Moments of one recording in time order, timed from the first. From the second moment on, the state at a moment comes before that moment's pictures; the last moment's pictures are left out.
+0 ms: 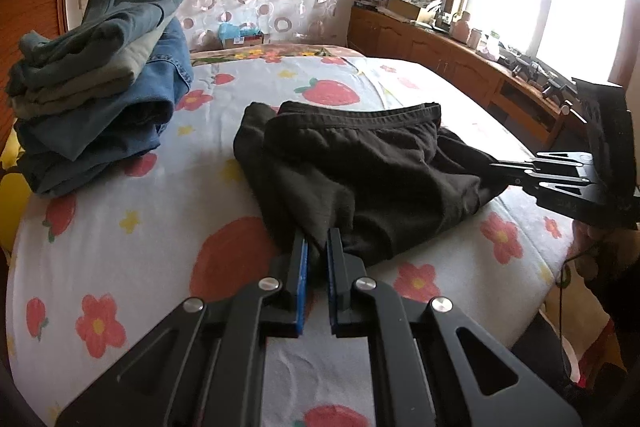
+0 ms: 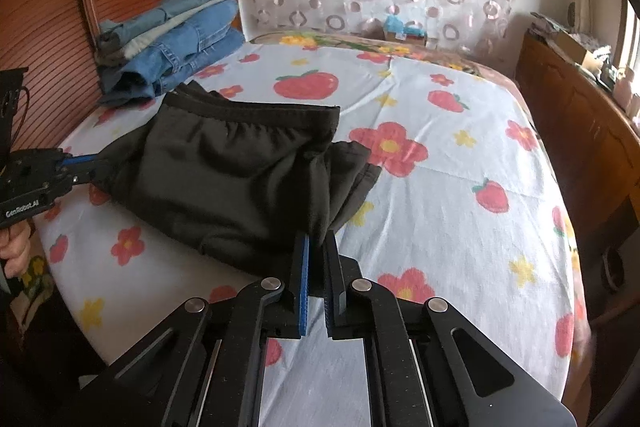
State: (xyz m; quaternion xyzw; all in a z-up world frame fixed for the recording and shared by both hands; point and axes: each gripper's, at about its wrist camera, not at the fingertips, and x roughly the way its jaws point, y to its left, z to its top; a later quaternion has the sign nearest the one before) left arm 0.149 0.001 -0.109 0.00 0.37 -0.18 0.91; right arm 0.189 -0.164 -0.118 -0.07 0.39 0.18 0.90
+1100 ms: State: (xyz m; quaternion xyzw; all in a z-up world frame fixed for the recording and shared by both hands) left arm 0.115 -0.003 -0.133 -0.02 0.38 -0.17 0.91; right arm 0.147 -0.161 -0.116 -0.07 0.39 0.19 0.90
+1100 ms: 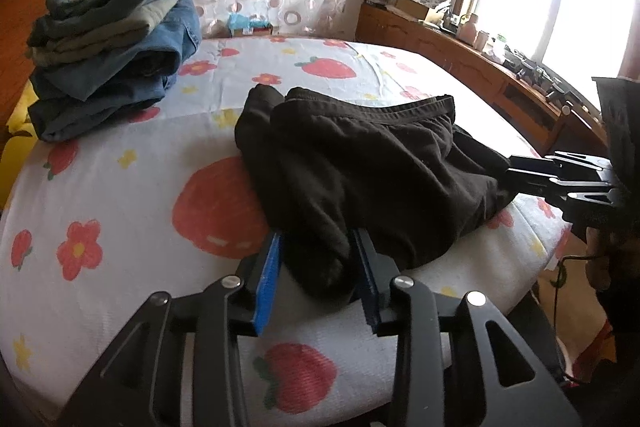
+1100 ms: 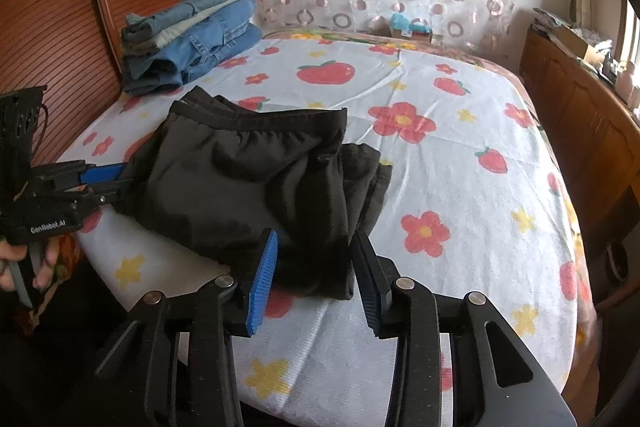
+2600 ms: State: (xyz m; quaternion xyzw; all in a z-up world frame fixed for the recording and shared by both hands) left arm 0.196 -0.021 -0.102 0.01 0.40 -0.19 0.90; right arm 0.249 -0.136 -0.118 -0.07 0.44 0.23 0.87
